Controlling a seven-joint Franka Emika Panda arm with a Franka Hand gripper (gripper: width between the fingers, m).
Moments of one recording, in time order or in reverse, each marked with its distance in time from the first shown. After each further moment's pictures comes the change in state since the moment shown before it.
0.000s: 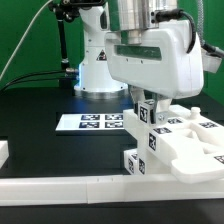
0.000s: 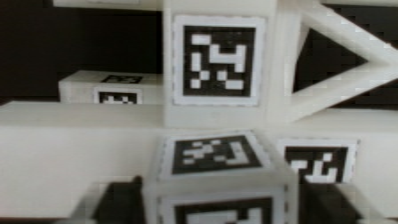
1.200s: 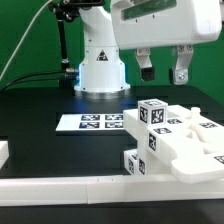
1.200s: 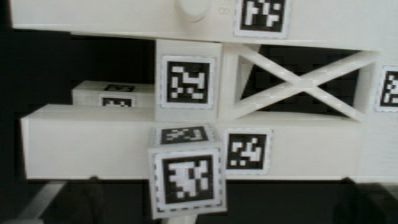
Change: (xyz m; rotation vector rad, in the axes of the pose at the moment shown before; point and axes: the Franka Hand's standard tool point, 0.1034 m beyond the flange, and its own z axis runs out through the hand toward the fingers) arm -0.017 -0.009 -0.051 0.059 -0.013 -0.030
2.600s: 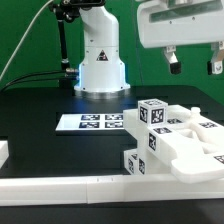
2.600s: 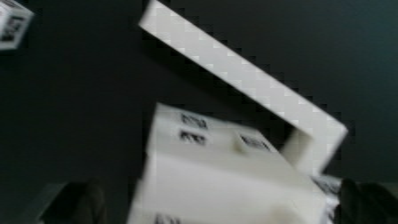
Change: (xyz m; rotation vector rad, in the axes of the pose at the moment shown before) arm -0.109 0.074 0.015 -0.018 -0.034 -0.315
